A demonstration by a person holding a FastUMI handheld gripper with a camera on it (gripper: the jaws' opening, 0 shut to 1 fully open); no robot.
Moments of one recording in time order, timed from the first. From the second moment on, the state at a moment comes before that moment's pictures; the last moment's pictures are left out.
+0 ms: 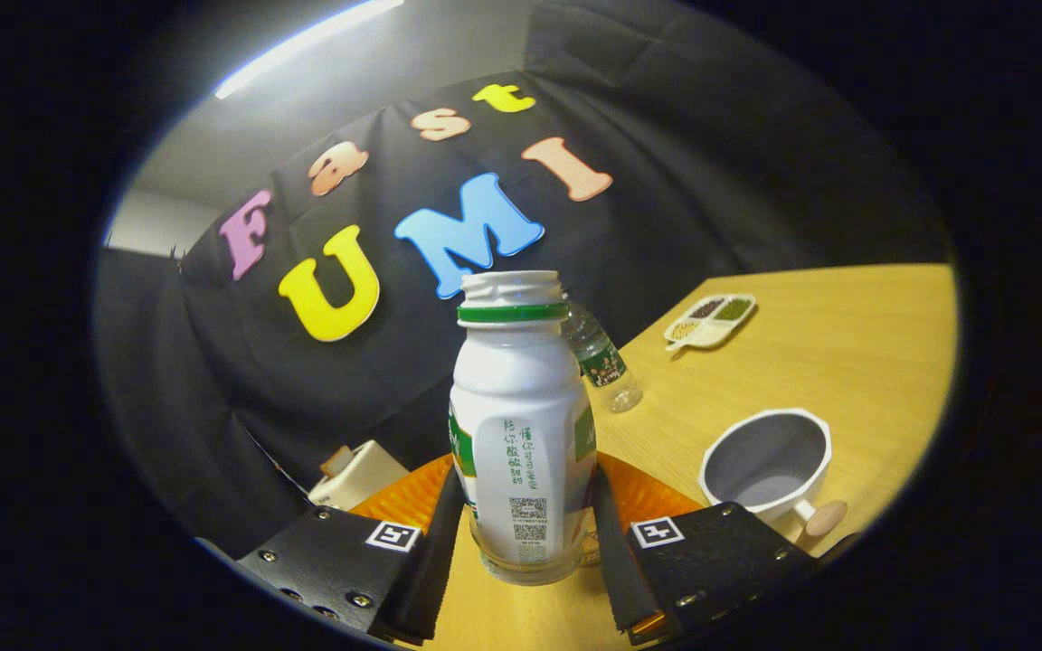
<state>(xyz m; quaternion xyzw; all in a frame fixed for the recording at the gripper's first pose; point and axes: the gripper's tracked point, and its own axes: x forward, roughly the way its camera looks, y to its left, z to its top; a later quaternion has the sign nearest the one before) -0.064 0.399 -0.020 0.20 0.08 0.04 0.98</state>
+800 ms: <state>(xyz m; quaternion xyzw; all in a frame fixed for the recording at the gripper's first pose) -0.017 0.440 -0.075 -0.05 0.09 0.07 0.99</state>
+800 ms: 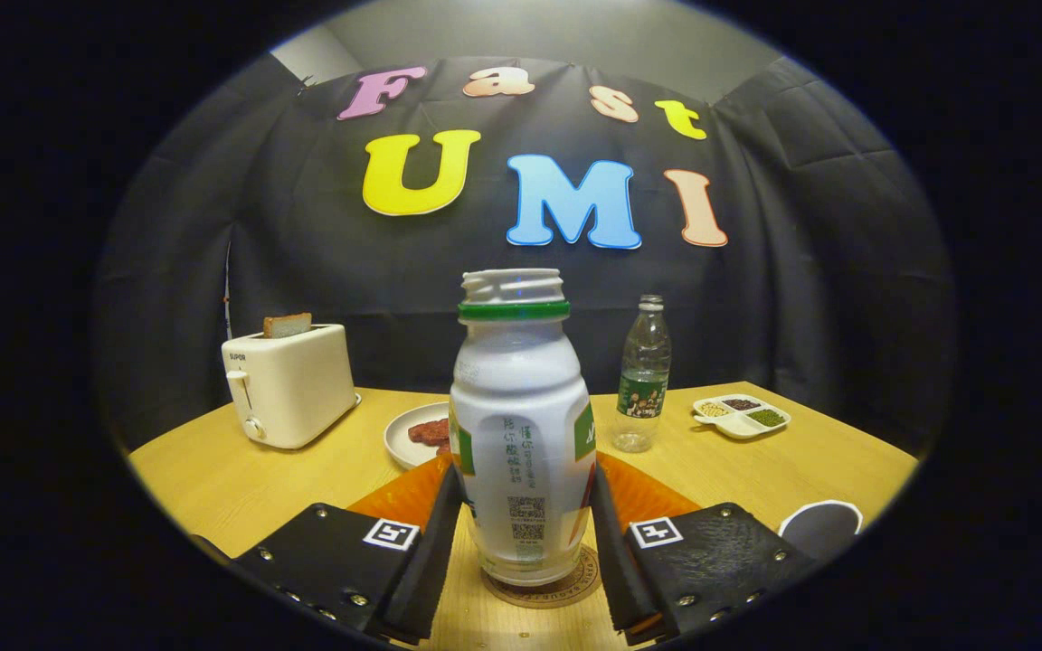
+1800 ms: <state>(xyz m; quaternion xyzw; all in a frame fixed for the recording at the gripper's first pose) -0.019 0.425 -0.089 0.00 0.09 0.07 0.99</state>
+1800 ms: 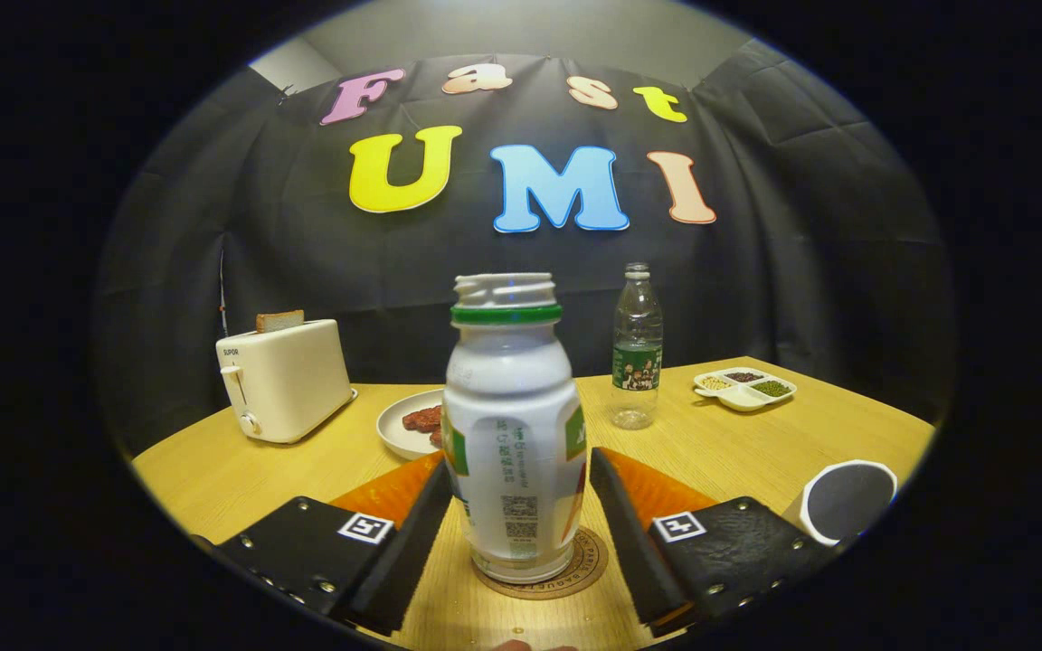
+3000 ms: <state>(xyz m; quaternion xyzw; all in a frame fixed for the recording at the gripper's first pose) -0.078 0.322 0.127 0.01 -0.09 0.08 0.99</state>
